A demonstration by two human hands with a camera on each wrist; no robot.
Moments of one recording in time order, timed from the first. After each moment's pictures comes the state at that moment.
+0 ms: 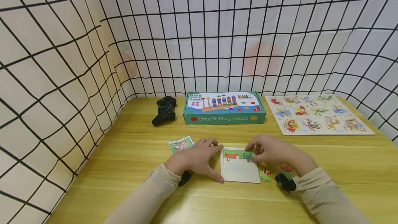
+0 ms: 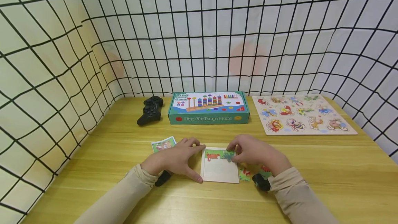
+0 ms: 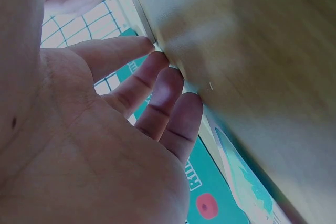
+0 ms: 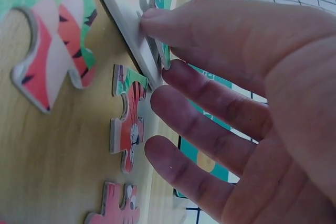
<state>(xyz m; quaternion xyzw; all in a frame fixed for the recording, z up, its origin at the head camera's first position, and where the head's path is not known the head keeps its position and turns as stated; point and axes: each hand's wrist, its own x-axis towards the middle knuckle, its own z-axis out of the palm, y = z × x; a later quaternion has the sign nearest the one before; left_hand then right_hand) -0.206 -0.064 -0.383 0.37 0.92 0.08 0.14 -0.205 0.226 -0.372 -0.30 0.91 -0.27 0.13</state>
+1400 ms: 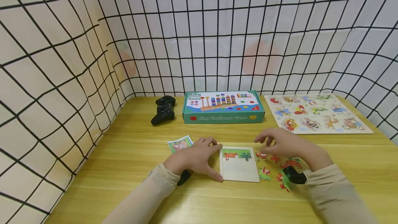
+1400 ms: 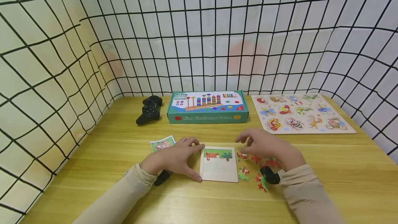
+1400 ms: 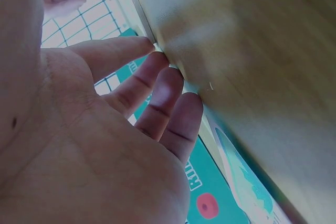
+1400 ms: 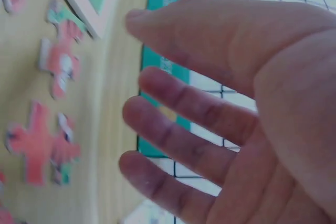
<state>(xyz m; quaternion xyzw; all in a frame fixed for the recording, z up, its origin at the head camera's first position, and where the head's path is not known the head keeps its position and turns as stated) -0.205 -0.064 -0.382 0.37 0.91 0.09 0.14 -0.199 0.253 -0.348 -0.27 0.92 -0.28 0.11</state>
